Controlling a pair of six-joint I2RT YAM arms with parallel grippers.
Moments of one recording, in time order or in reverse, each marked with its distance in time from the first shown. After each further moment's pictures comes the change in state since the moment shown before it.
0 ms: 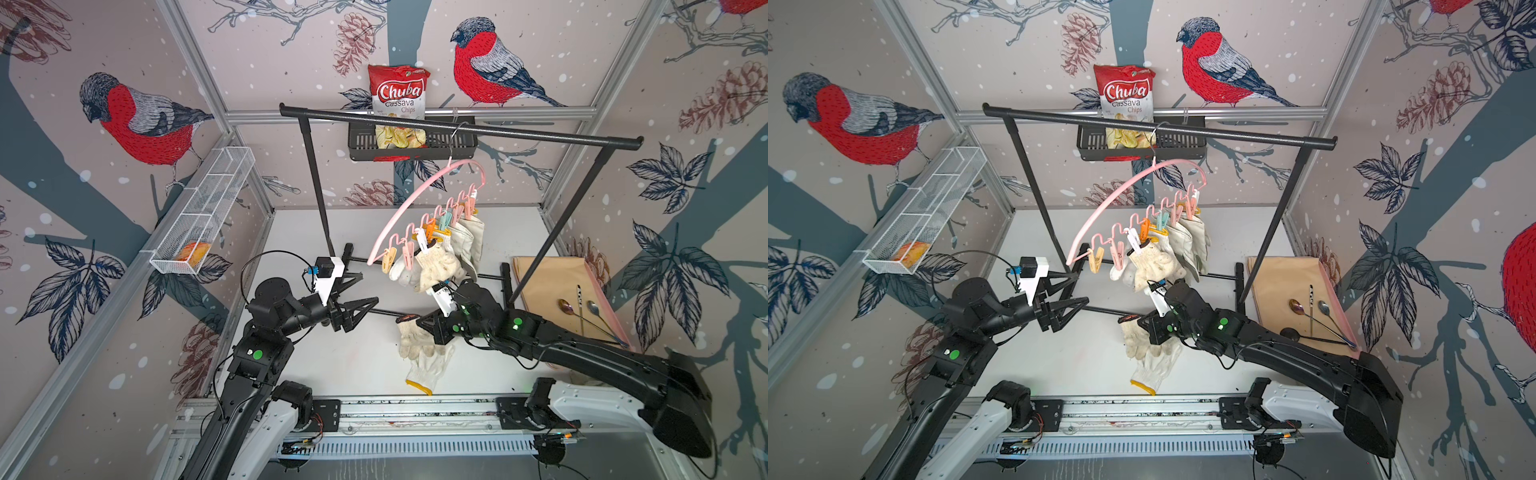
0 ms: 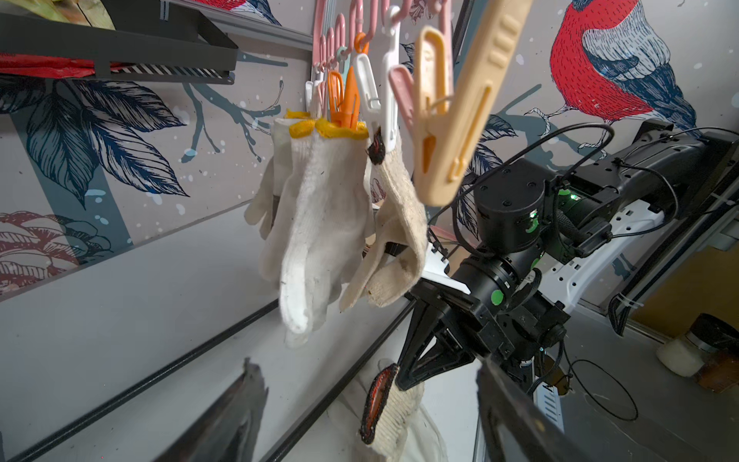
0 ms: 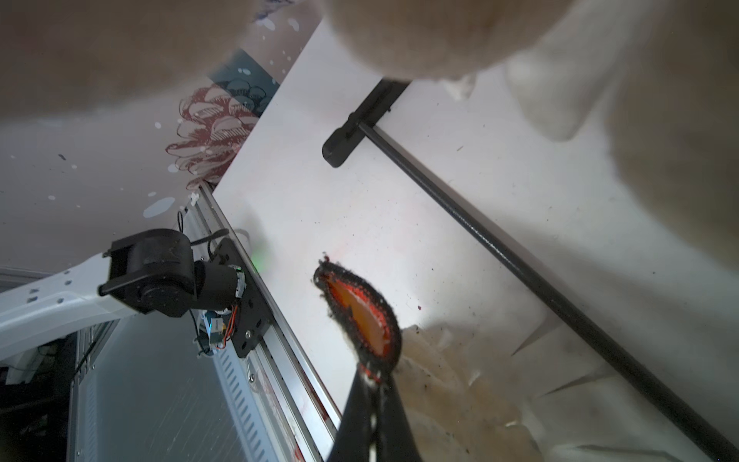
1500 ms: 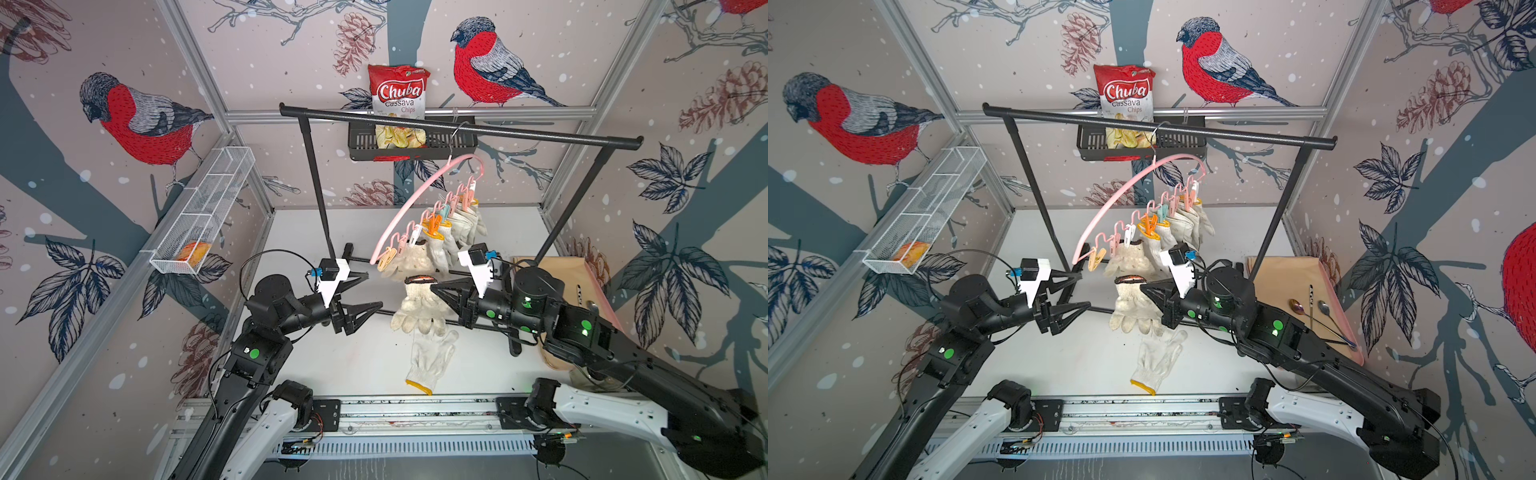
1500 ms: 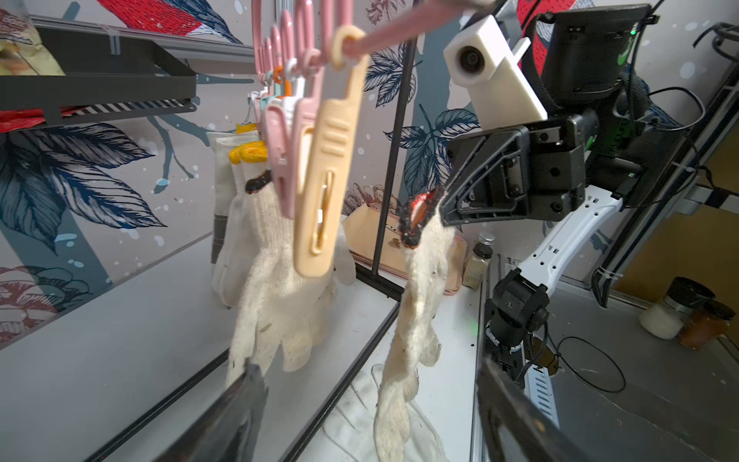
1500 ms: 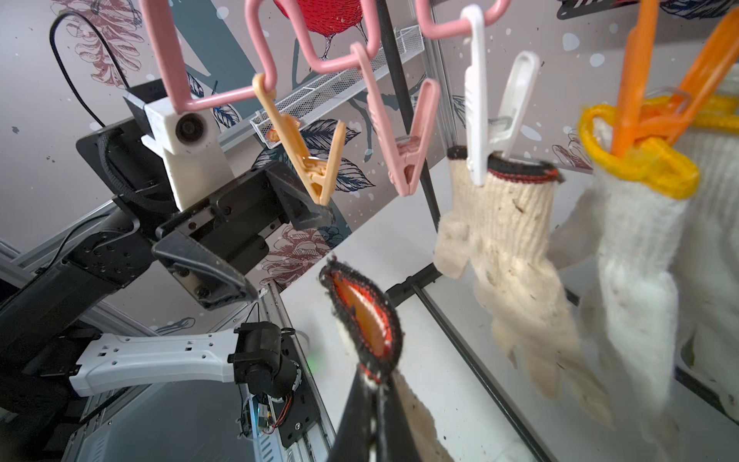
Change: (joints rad) left arm -0.105 0.029 0.067 -0.010 0.008 0.064; right arm 0.048 -0.247 0.278 -0.057 0.135 -0.124
